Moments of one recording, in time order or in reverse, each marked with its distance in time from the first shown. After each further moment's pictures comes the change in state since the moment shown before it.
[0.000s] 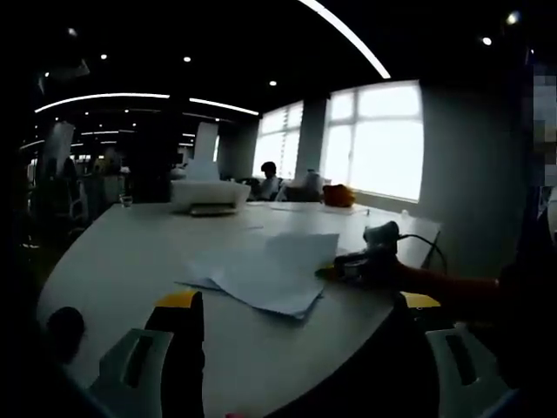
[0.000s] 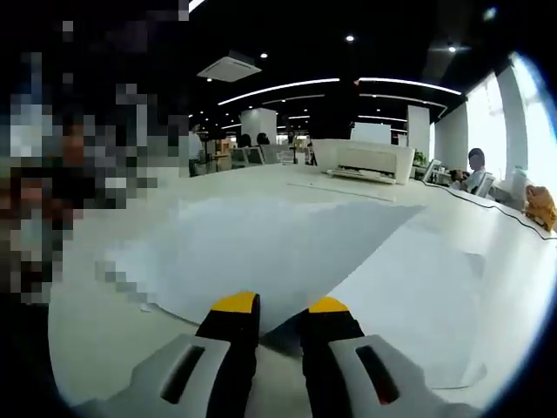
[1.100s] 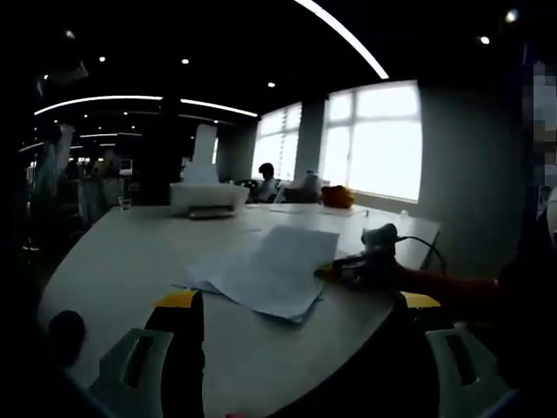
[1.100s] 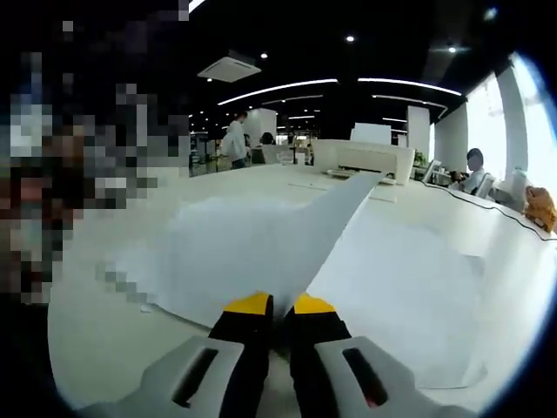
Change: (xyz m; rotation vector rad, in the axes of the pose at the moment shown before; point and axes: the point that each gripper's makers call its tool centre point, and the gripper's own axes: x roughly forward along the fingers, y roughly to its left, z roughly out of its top) left arm 0.000 -0.003 0.005 0.008 -0.009 -0.002; right arm -0.001 0.005 0.002 -0.011 -0.001 -0.003
